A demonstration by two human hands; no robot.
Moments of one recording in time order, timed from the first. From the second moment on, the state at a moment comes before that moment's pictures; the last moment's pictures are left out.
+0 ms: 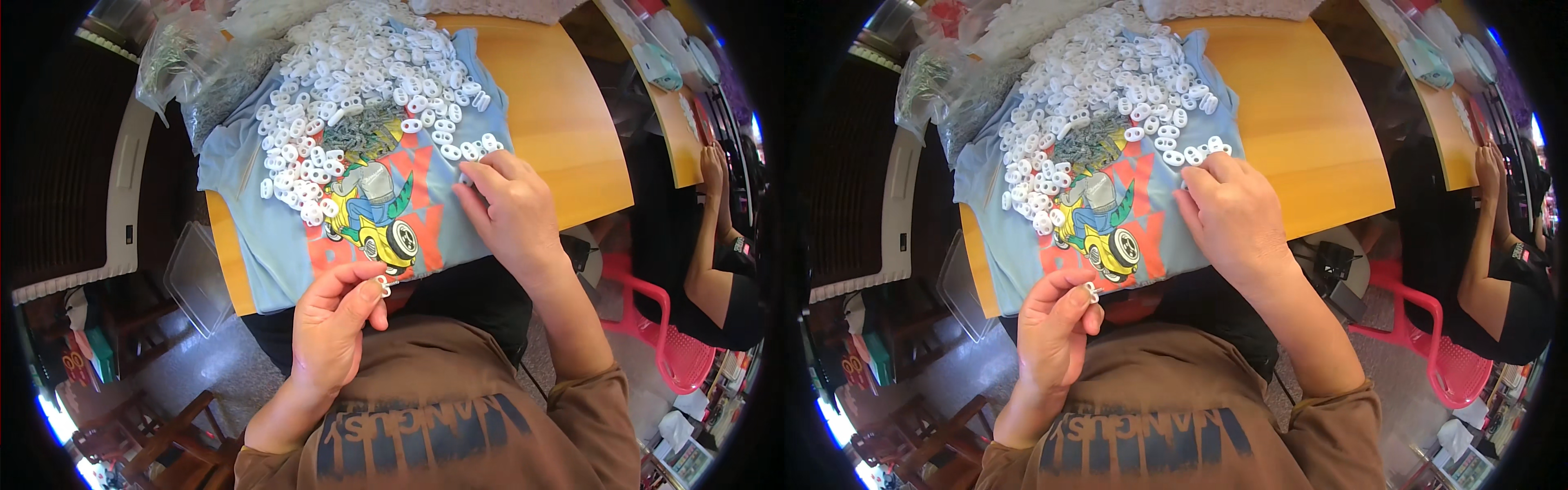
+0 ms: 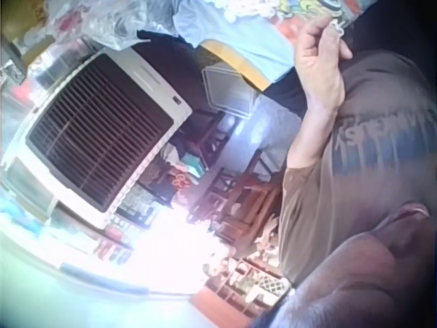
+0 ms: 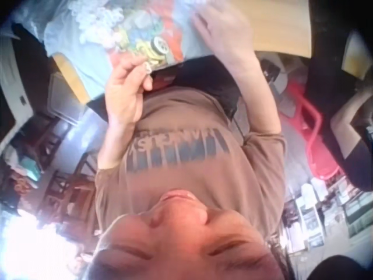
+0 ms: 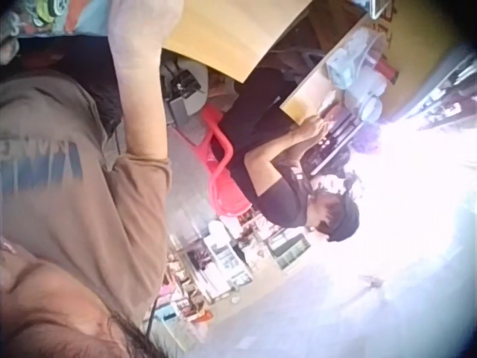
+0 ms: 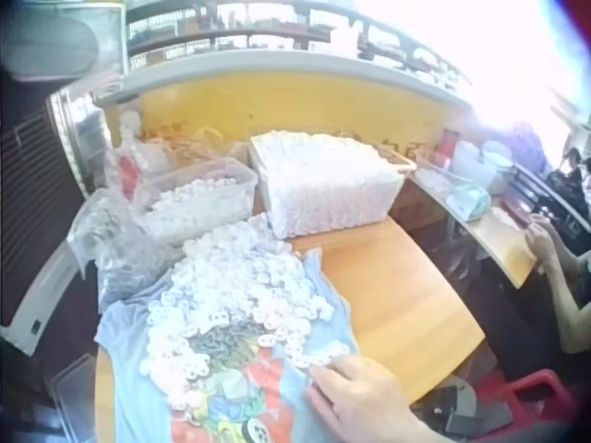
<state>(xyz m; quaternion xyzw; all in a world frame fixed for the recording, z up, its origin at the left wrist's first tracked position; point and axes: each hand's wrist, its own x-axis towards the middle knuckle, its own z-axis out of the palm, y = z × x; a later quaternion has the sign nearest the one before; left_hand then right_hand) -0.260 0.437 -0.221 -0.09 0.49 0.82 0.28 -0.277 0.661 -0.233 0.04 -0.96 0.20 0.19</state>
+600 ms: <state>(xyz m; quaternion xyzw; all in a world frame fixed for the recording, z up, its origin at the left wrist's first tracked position) -0.261 0.435 -0.222 -0.09 0.44 0.84 0.29 -0.268 0.656 -0.232 -0.01 -0.94 0.30 0.16</state>
